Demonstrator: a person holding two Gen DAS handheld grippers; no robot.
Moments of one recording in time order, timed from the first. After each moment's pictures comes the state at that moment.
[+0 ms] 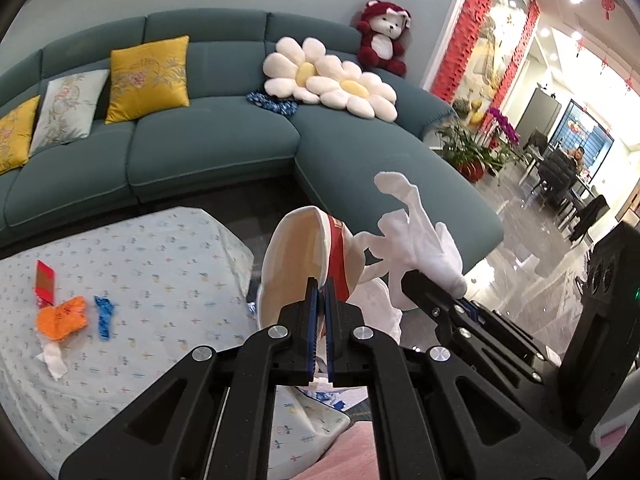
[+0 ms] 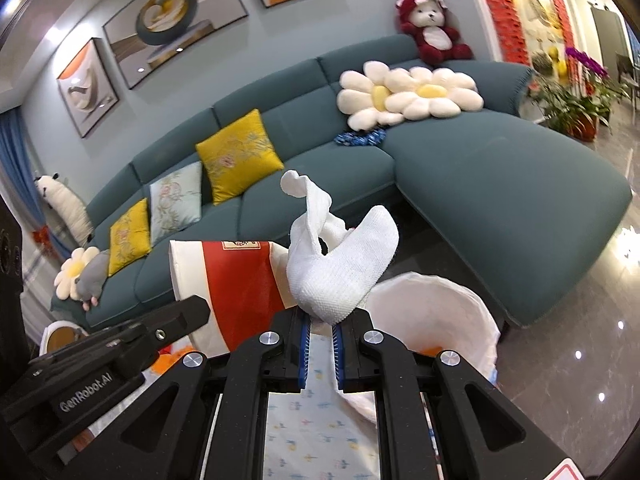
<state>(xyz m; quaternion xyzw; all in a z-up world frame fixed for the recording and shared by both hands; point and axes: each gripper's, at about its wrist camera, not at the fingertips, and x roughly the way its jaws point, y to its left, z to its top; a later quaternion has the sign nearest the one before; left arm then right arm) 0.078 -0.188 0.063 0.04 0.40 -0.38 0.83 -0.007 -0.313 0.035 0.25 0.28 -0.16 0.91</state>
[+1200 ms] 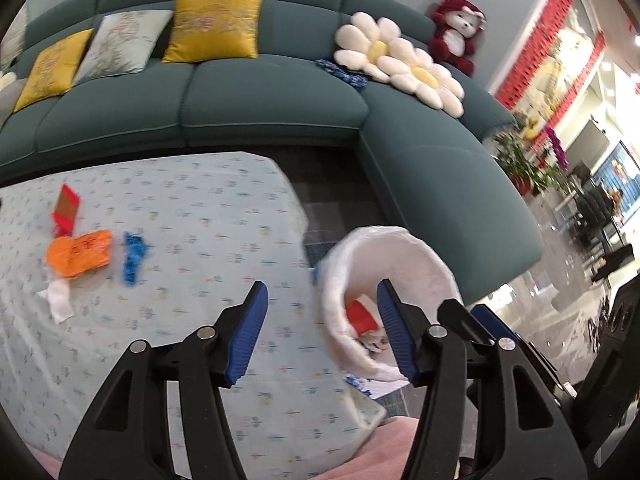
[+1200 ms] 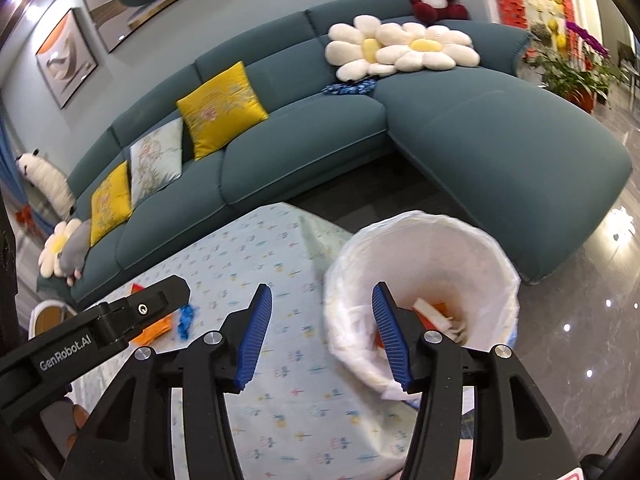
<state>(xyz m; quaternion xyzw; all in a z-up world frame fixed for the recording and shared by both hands) 0.126 -0.118 0.004 -0.01 0.46 -0.28 0.84 0.028 -0.266 -0.024 0.25 0.35 -0.15 0.89</state>
